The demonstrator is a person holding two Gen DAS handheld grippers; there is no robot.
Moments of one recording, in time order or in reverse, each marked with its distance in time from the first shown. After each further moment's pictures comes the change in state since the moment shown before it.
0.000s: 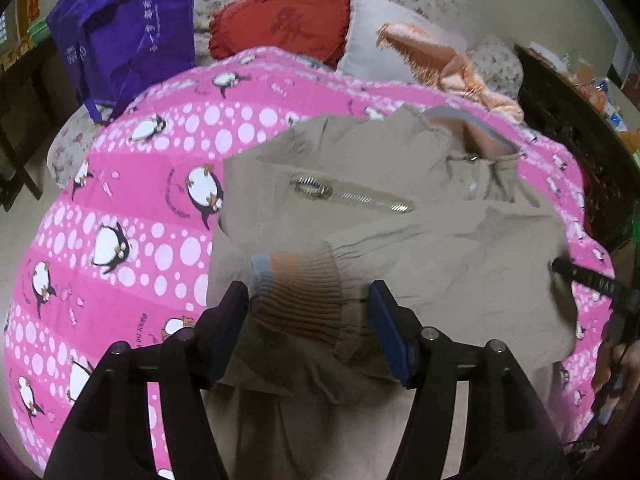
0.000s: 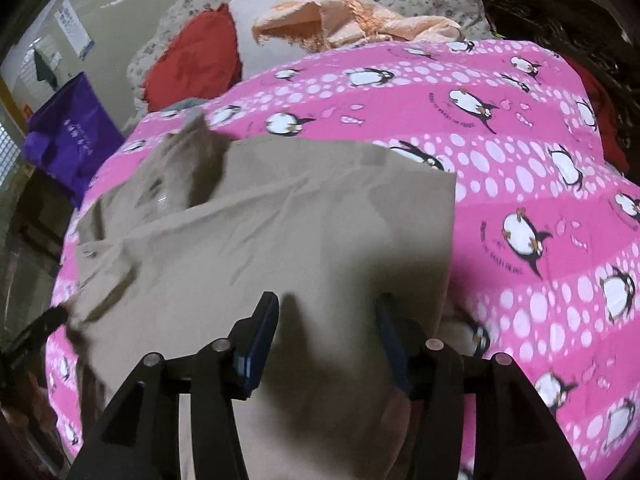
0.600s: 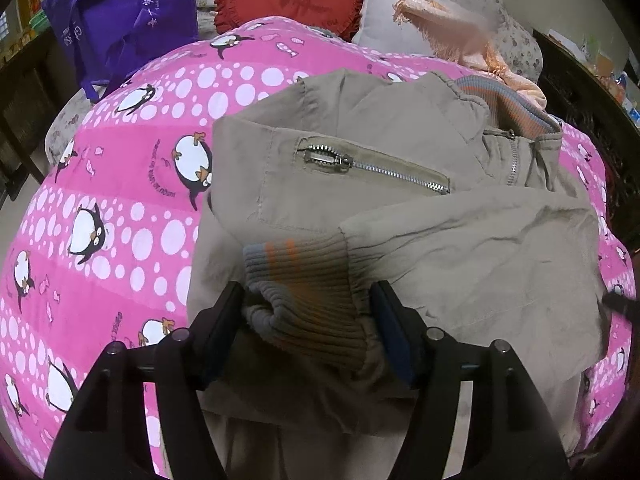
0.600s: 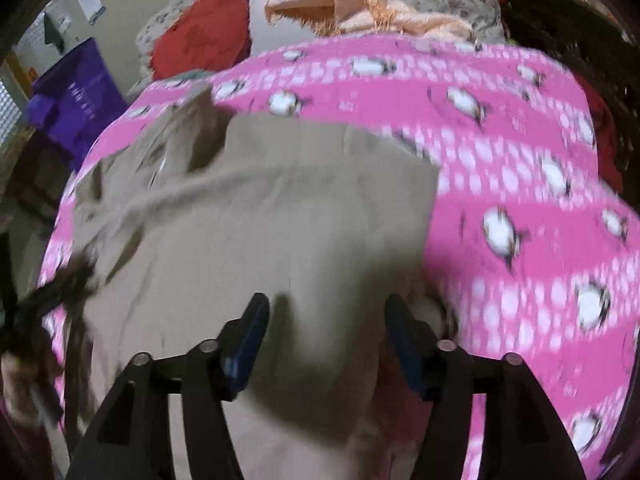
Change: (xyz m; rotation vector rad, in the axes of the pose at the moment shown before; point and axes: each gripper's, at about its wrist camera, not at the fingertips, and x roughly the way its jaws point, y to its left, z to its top) left arm 0.037 -0.003 -0.004 -0.011 0.053 0.040; right arm -0.023 -0.004 -0.023 -0.094 0.078 -0.010
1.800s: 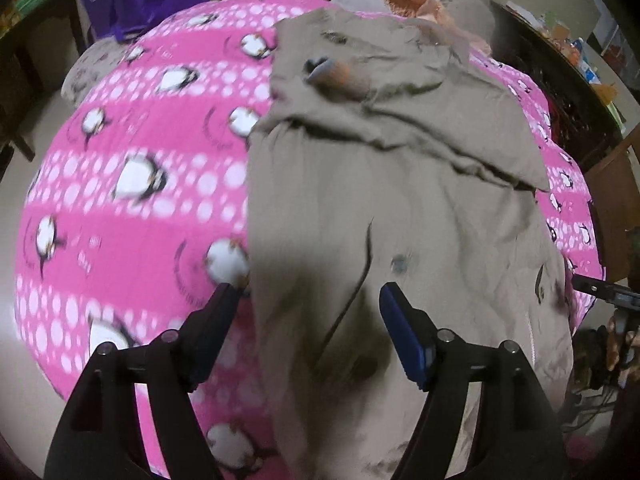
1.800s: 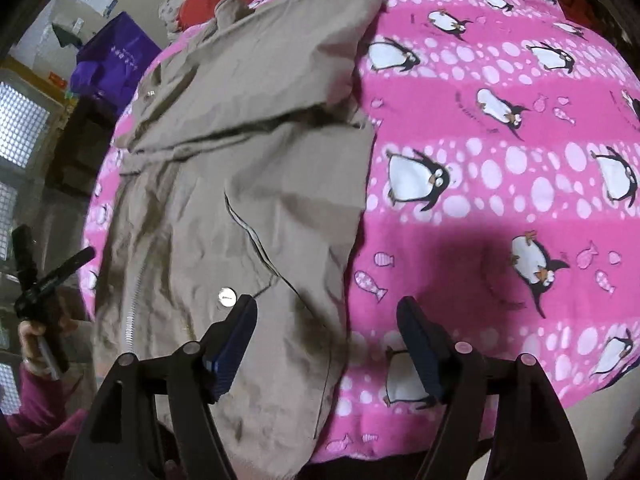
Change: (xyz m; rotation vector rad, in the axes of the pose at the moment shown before) left arm -0.111 0.069 -0.152 0.048 0.120 -0.126; right arm -0.062 -0.025 -0.186 0.060 0.154 0.165
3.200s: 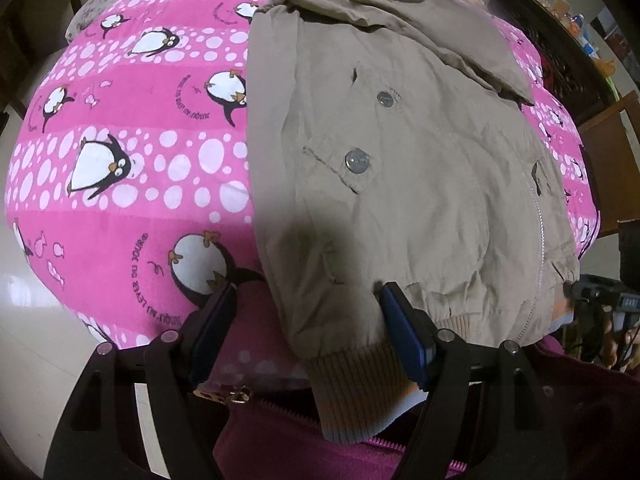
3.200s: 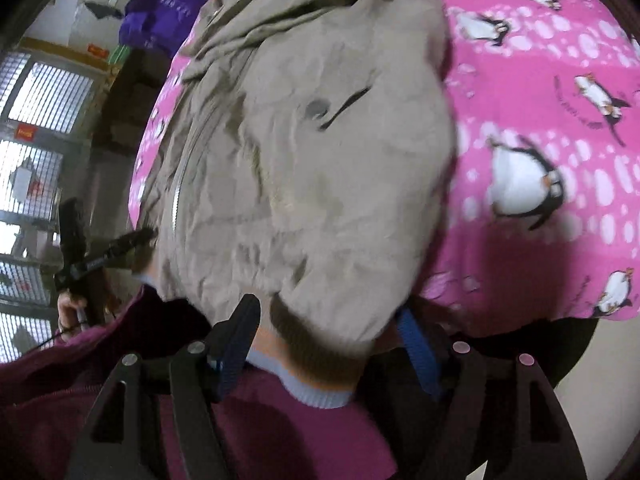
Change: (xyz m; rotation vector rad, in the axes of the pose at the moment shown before) left arm -0.012 -0.008 -0.097 -0.011 0.152 -0.022; right arm 0.008 0.024 -0.097 -0.040 0.169 0.246
